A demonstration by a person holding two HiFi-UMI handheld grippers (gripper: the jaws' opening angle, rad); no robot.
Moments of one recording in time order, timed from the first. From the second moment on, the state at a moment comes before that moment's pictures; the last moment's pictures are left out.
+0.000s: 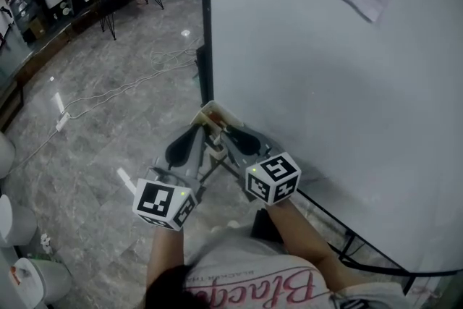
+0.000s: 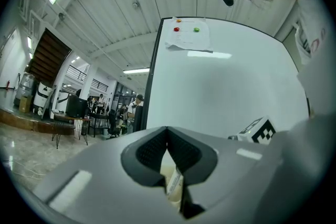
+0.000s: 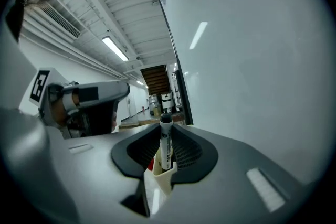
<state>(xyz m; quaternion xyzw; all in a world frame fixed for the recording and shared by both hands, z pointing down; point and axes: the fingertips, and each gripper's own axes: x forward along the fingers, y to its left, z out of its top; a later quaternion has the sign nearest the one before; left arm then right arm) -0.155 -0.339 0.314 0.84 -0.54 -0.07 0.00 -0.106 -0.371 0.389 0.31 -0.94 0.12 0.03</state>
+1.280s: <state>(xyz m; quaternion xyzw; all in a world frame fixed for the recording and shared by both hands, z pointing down) -0.157 -0.340 0.306 0.84 -0.53 -0.08 -0.01 -0.071 -0.350 0.310 0.37 -0.93 -0.02 0.02</state>
